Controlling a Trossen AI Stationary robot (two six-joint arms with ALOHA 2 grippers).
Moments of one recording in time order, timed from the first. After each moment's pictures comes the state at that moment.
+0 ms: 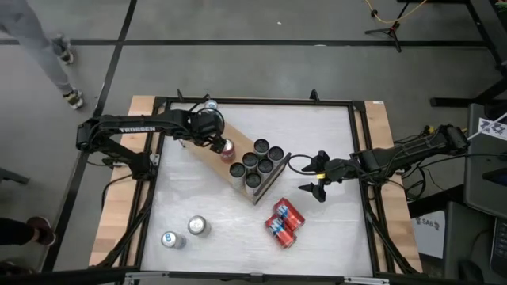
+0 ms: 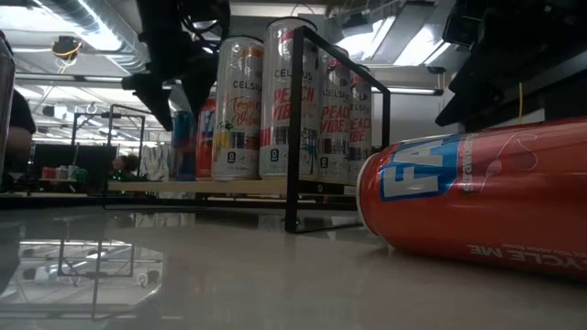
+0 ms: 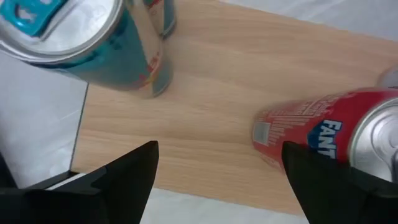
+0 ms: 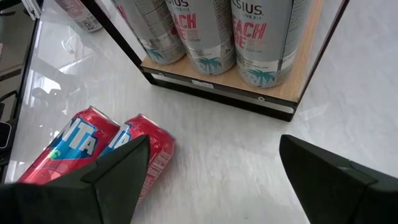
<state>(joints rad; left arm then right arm) 0.24 1.37 1.11 -1.02 -0.27 -0.88 0.27 1.00 0.61 -0.33 0.19 0.52</state>
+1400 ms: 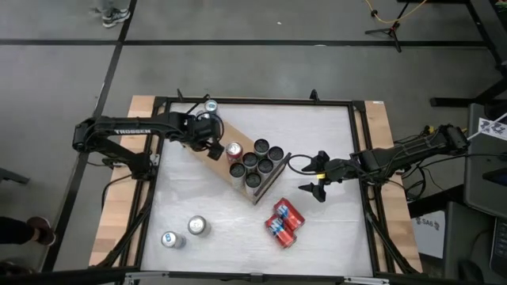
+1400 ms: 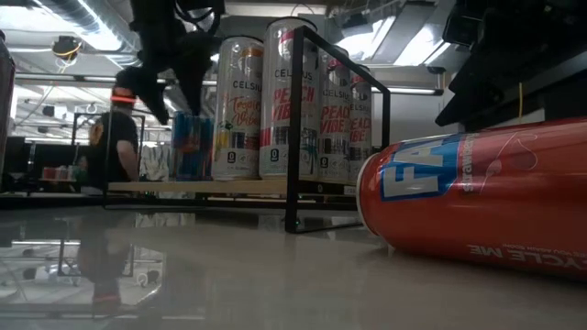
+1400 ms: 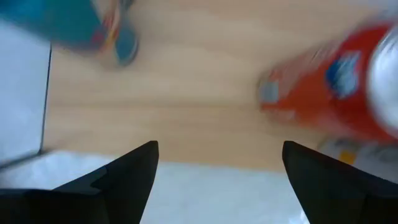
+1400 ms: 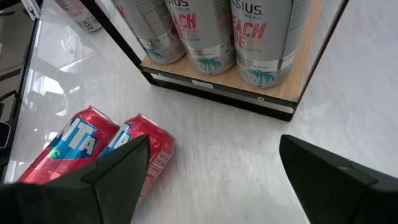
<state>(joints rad) 0.19 1.33 1.11 -1.03 -0.17 -0.88 0.27 1.00 0.61 -0.33 0.19 0.52</state>
